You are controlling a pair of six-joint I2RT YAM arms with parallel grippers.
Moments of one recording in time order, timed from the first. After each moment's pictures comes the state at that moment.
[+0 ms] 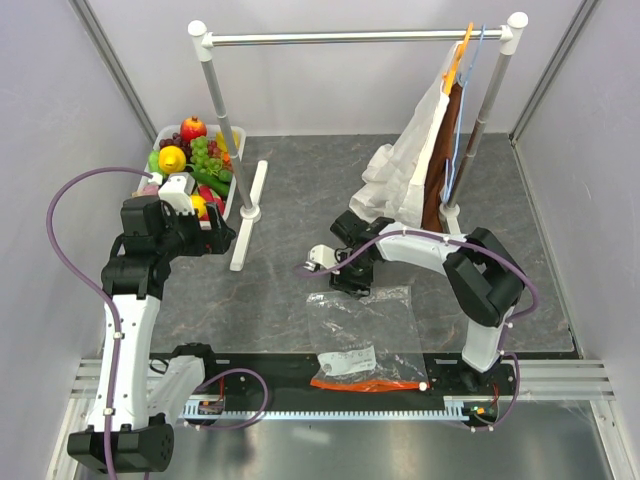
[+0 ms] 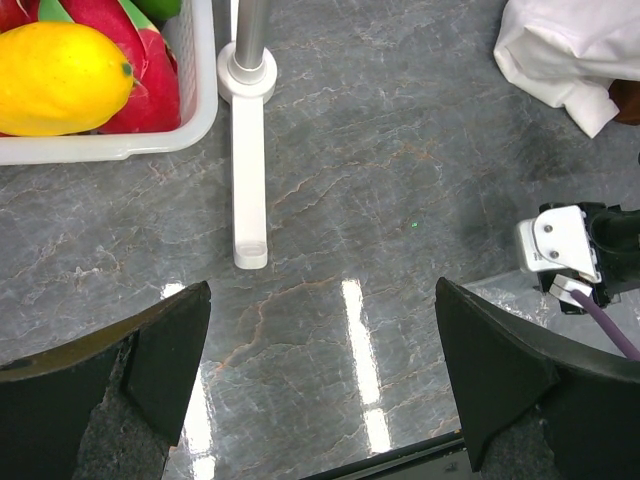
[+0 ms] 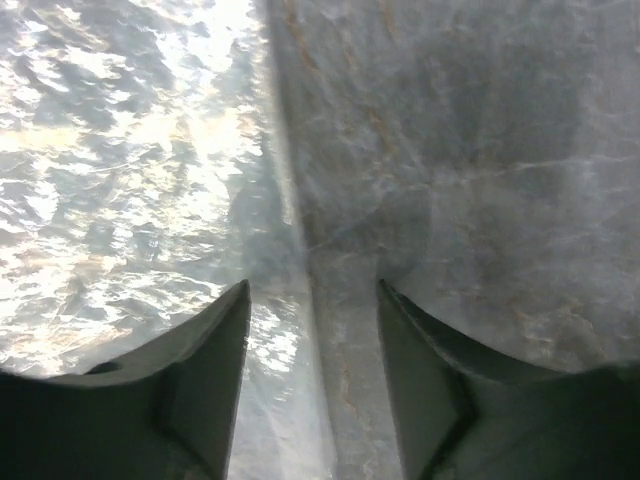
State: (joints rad) left arm 0.04 0.85 1.05 -0.78 0.30 -0.08; right arm 0.77 1.84 1.19 -0.69 -0.27 -0.69
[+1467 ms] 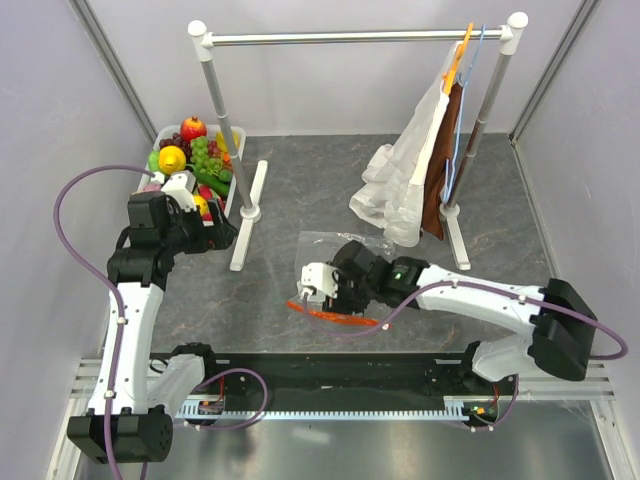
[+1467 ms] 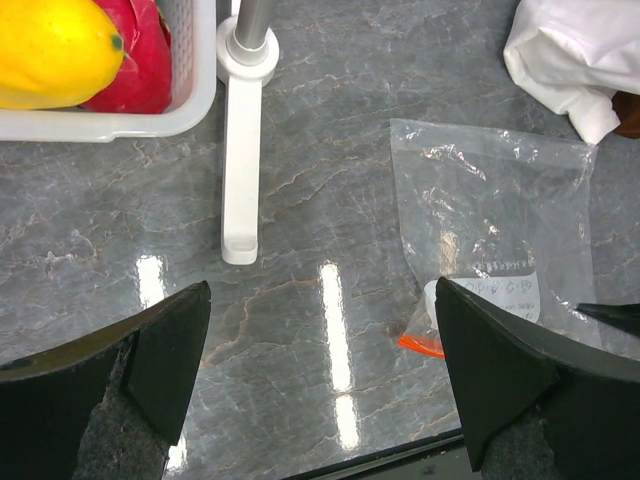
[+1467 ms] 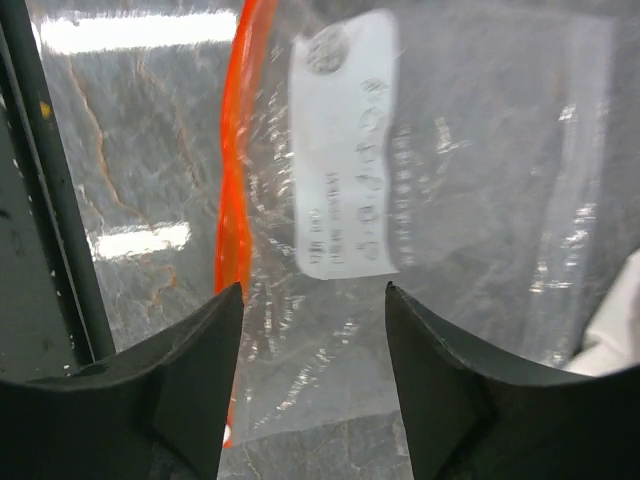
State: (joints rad) left arm 0.04 0.91 1.03 -0.76 0.29 -0.15; right arm 1.04 1.37 0.98 -0.50 -0.08 -0.47
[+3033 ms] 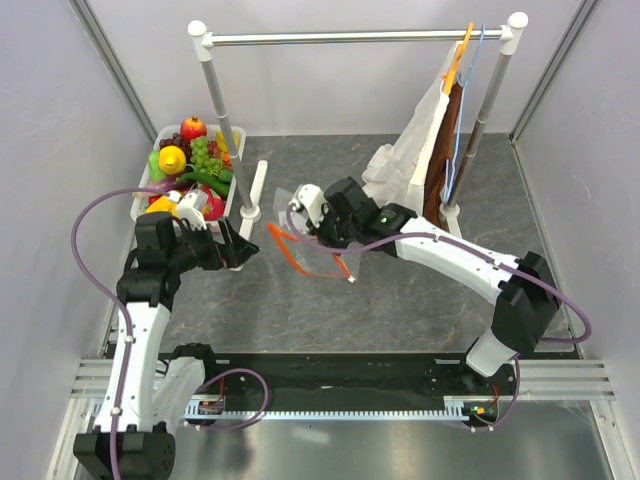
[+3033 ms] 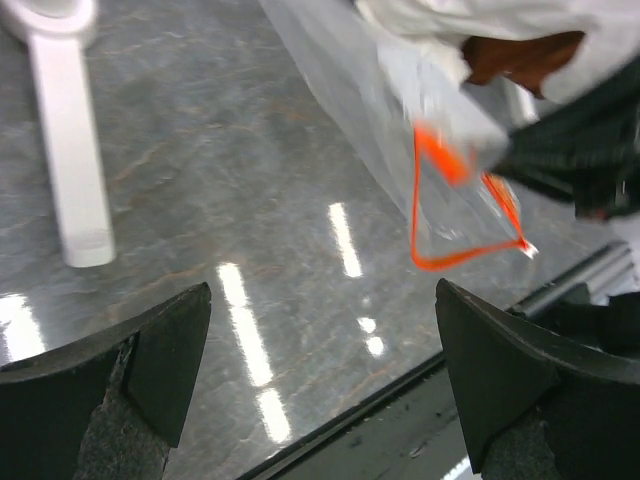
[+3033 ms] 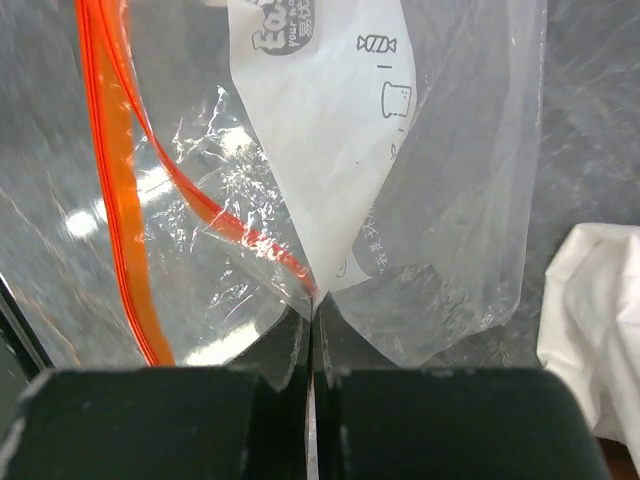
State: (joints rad) left arm 0.04 0.83 0.87 -0.66 0.56 -0.23; right arm 0.87 1.62 1.33 -0.50 -0.11 -0.25
